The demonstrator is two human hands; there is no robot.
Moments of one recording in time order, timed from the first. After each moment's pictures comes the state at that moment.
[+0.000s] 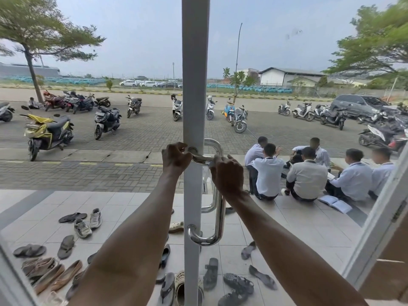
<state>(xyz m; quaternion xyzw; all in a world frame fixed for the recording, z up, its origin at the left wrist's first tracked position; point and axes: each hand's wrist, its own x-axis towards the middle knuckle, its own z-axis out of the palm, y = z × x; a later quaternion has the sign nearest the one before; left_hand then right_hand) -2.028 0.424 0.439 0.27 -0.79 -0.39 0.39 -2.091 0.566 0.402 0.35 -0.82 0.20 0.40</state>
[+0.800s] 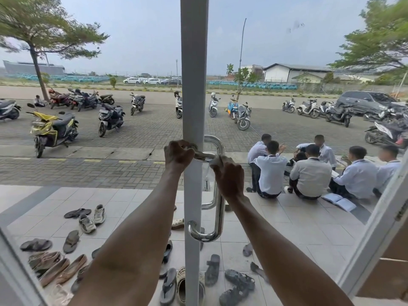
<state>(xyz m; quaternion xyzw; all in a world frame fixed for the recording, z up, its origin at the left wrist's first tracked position) -2.032 0.434 0.439 0.29 -0.78 -0.38 0.40 -2.104 0.572 0.379 0.34 -0.78 0.39 0.34</state>
